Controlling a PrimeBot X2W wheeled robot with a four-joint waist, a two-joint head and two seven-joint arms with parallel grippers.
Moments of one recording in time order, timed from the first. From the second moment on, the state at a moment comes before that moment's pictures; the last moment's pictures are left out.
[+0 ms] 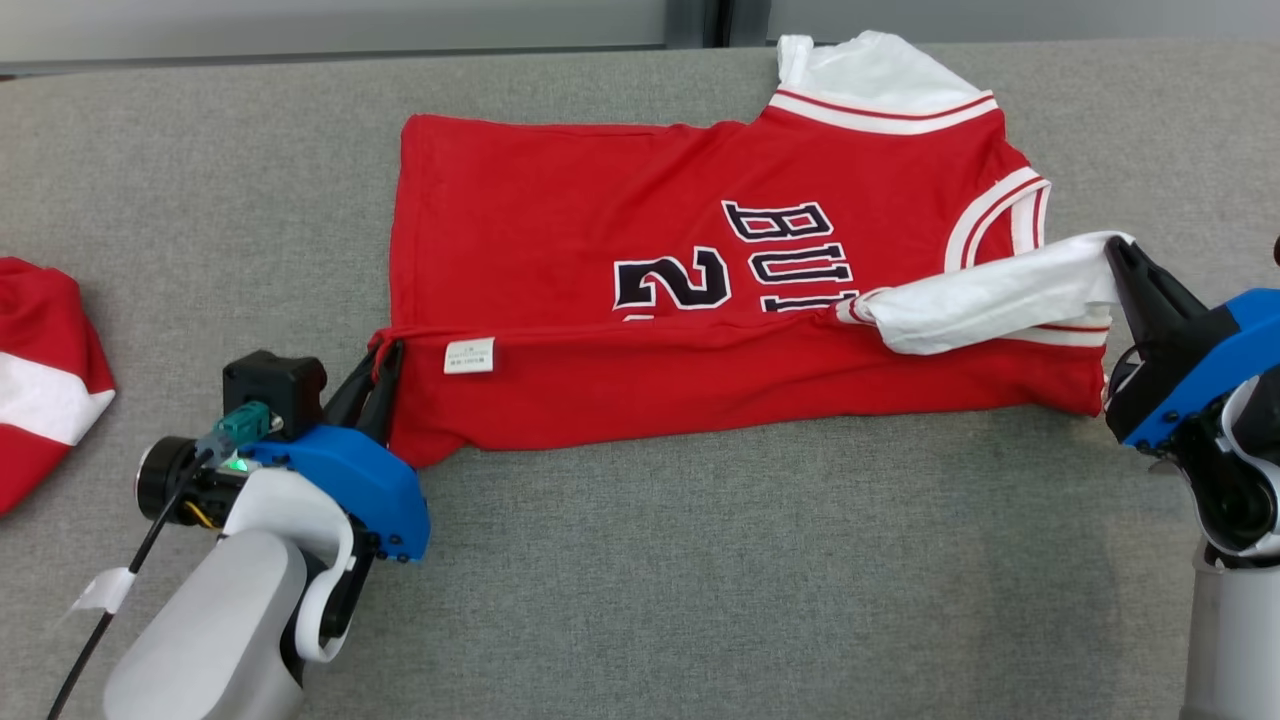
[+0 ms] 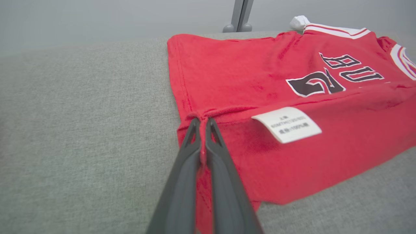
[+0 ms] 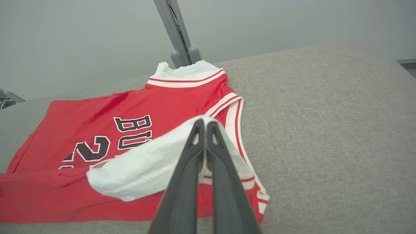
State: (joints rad) left arm -0.44 0.42 -0.57 0.29 -0.62 0.12 0.07; right arm -0.44 -0.05 -0.26 0.00 0.28 0.13 0.60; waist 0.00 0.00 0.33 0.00
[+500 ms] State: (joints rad) left arm -0.52 0.37 -0.58 0.43 -0.60 0.09 -0.03; right arm -0.52 -0.05 -0.26 0.14 0.34 0.13 0.45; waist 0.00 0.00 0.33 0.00
